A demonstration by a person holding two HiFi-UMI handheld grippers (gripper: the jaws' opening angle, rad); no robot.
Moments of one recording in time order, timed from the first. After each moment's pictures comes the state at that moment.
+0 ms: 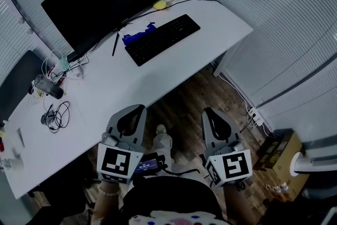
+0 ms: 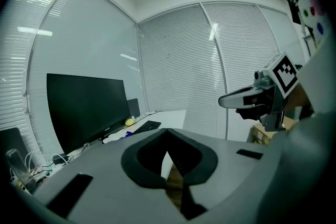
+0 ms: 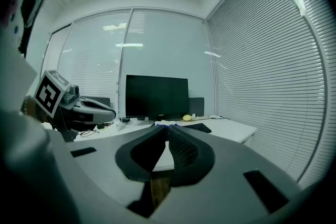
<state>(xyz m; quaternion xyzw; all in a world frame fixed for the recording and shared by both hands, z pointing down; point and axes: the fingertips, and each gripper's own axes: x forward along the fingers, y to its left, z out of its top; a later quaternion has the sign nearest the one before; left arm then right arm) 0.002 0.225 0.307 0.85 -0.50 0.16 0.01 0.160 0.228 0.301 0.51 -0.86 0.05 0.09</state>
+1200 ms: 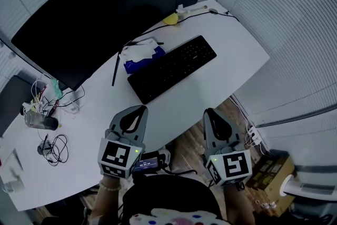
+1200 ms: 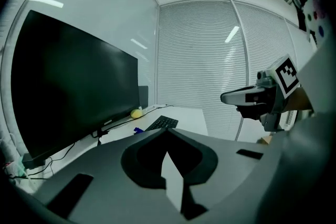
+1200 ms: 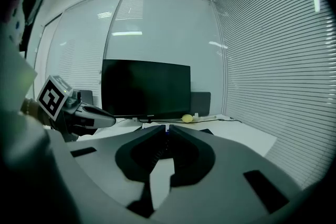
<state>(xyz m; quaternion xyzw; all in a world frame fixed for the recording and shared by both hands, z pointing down) -0.060 0.020 0.353 0.84 -0.51 0.14 0.10 0.102 0.019 0.317 0.49 -0.86 0.06 0.14</state>
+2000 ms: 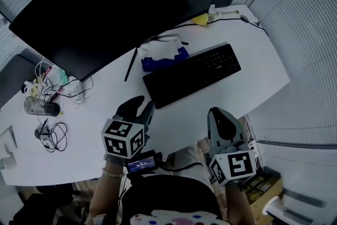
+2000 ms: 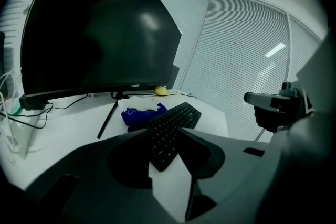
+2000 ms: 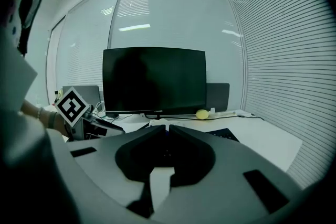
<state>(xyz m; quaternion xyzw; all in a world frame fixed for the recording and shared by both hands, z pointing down) -0.119 -0.039 0.440 0.76 -0.57 0.11 0.30 0.054 -0.049 0.347 0.42 -0.89 0.09 0.18</state>
